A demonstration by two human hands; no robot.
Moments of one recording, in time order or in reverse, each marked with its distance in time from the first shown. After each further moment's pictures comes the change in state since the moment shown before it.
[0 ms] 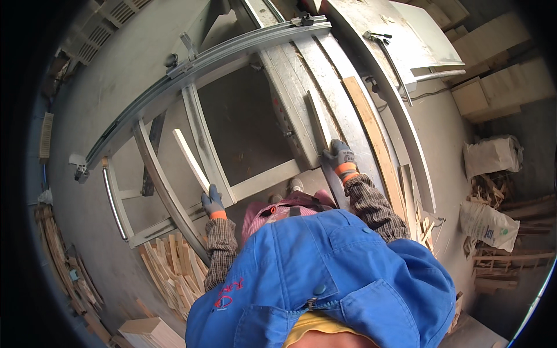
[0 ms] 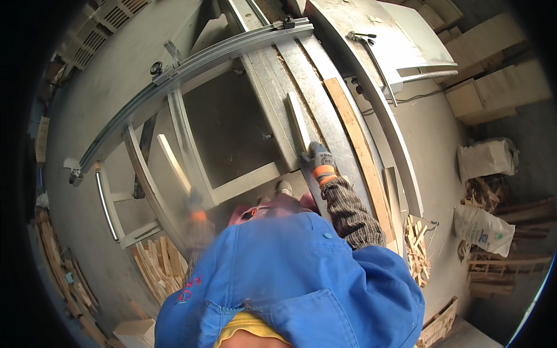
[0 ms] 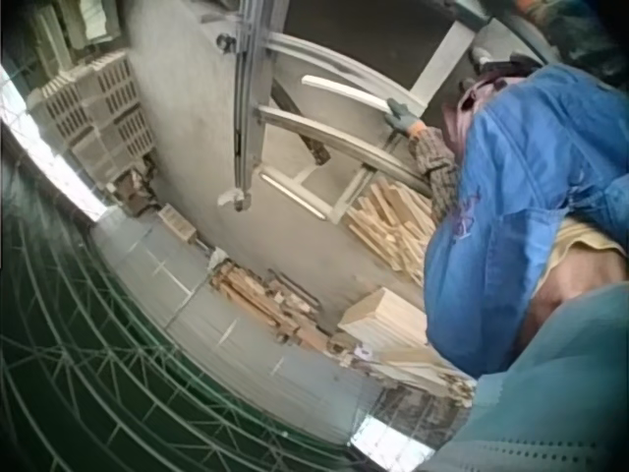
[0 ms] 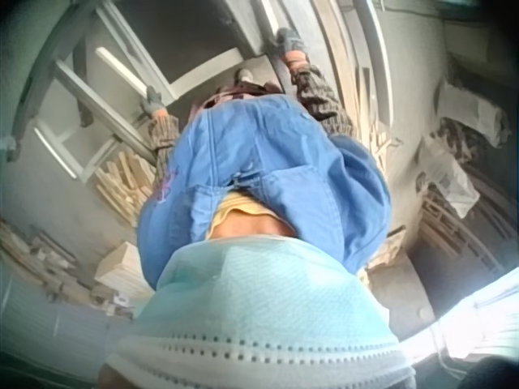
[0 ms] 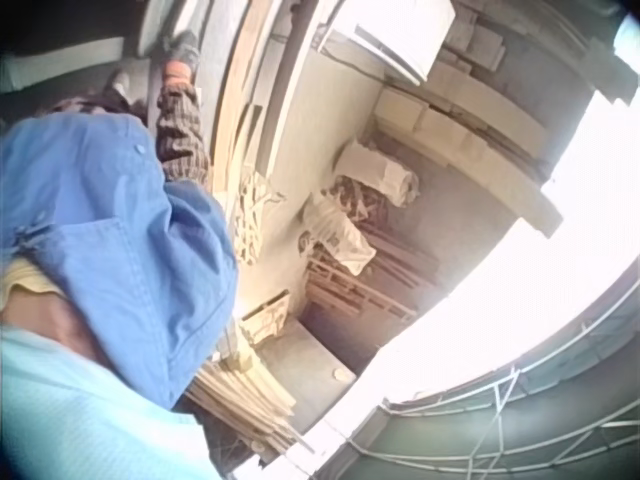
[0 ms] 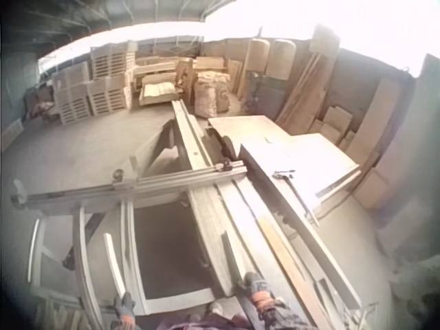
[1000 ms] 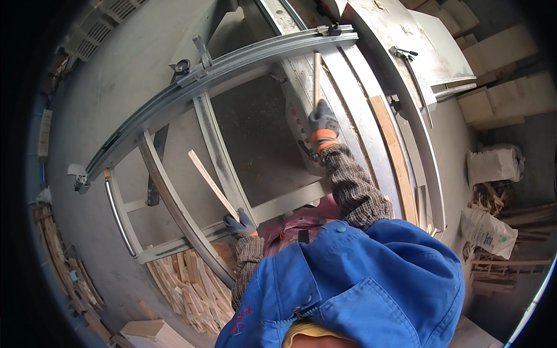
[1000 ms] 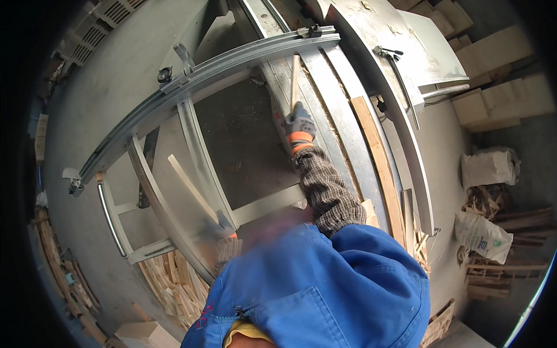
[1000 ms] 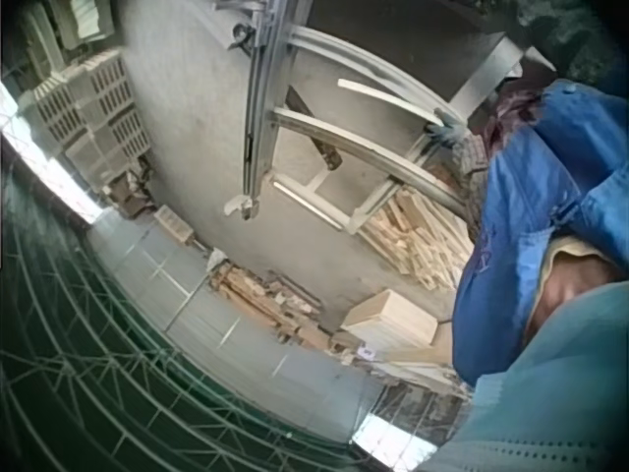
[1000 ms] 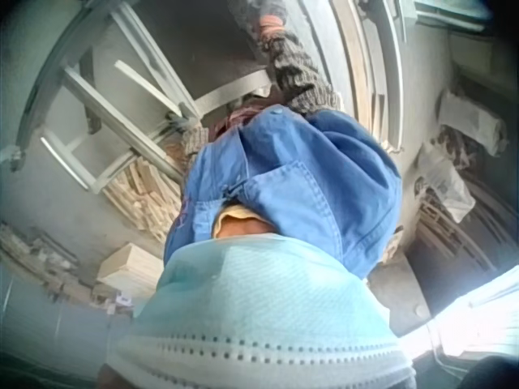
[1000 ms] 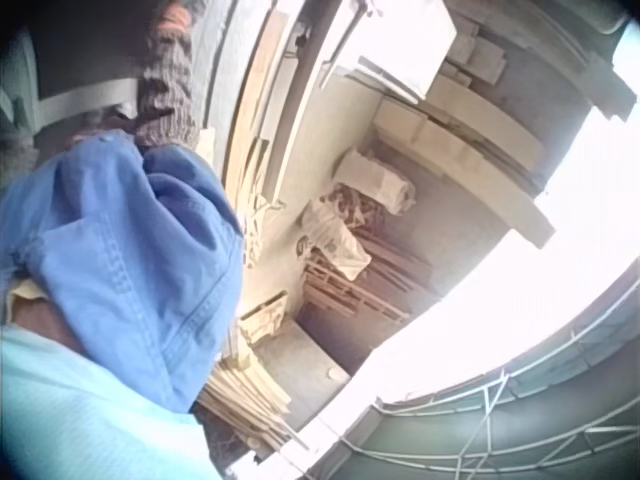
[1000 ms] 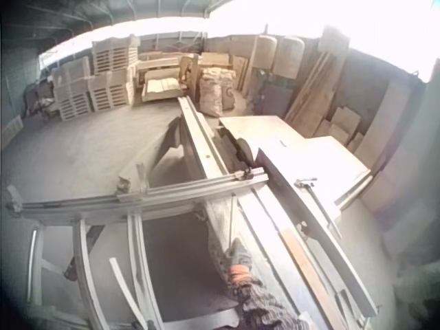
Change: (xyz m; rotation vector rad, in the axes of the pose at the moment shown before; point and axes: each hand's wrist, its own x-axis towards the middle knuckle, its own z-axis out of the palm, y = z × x) left_hand -0.042 0.001 0.021 0.963 0.389 0.680; right_hand 0.183 -0.159 0.049 0.059 0.439 0.025
